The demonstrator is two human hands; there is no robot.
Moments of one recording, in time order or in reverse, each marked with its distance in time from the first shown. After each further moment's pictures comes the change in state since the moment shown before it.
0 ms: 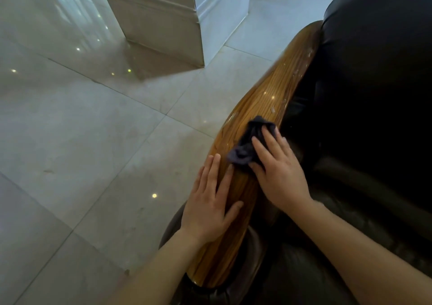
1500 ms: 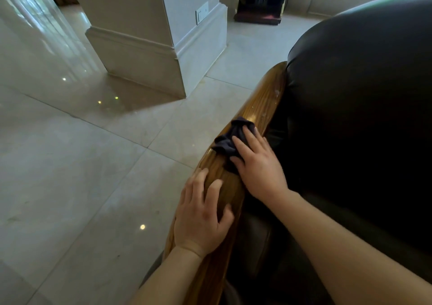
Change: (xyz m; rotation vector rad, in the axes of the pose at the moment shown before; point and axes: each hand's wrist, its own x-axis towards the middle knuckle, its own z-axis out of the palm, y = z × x) left_hand 0.107 0.031 -0.016 -0.069 0.145 -0.100; right_hand 0.108 0.048 -0.021 0.075 0.009 0.061
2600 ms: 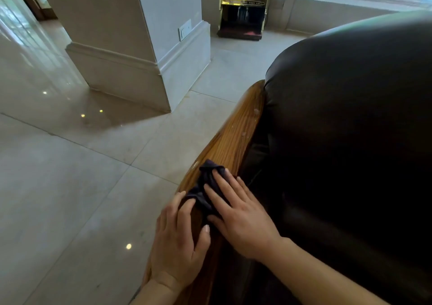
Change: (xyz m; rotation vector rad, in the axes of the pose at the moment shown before) left_hand 0.002 0.001 -0.005 -0.159 0.020 -0.061; right_hand -0.051 0.006 0.004 -0.138 -0.168 -0.236
